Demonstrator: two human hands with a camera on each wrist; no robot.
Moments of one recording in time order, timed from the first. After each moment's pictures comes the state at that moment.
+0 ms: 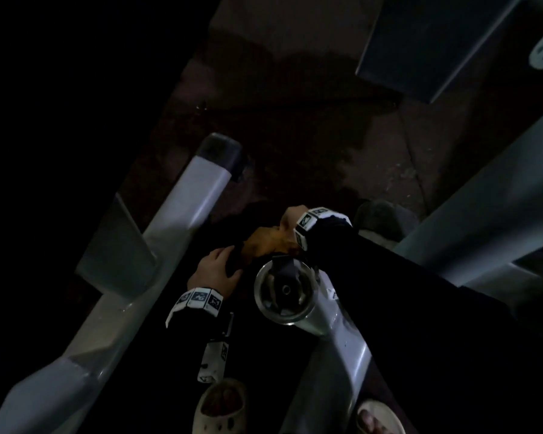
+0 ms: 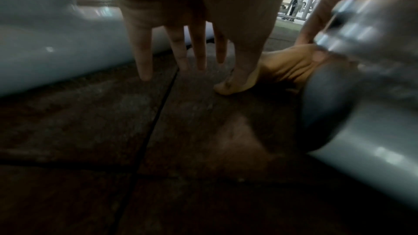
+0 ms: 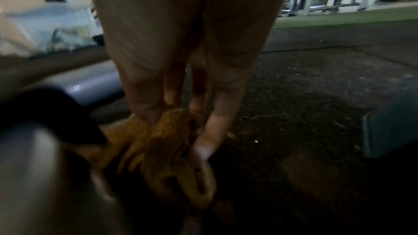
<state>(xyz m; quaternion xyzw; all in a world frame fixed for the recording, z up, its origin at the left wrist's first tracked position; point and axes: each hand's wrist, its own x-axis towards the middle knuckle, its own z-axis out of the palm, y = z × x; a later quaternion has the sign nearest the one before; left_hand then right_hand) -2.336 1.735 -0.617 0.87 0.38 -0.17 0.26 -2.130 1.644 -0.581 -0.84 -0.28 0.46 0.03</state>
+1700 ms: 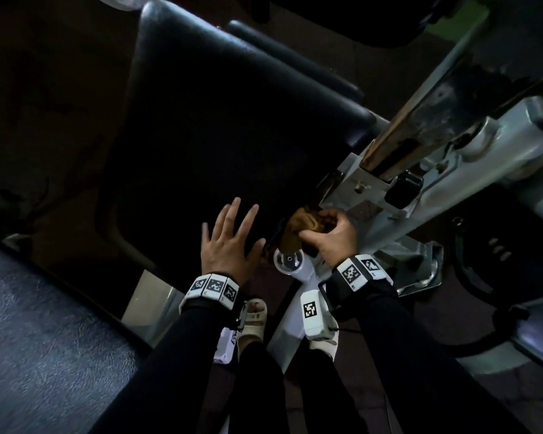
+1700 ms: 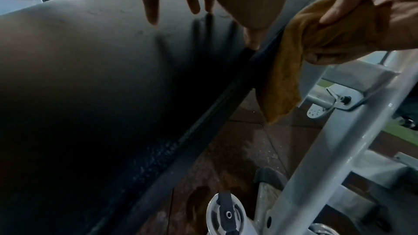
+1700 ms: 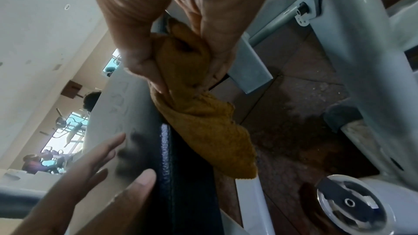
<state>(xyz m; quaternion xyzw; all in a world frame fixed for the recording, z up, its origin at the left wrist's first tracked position) -2.366 1.725 -0.152 0.93 0.31 -0.04 0.19 -2.215 1.587 -0.134 -0.83 0.00 0.30 0.47</state>
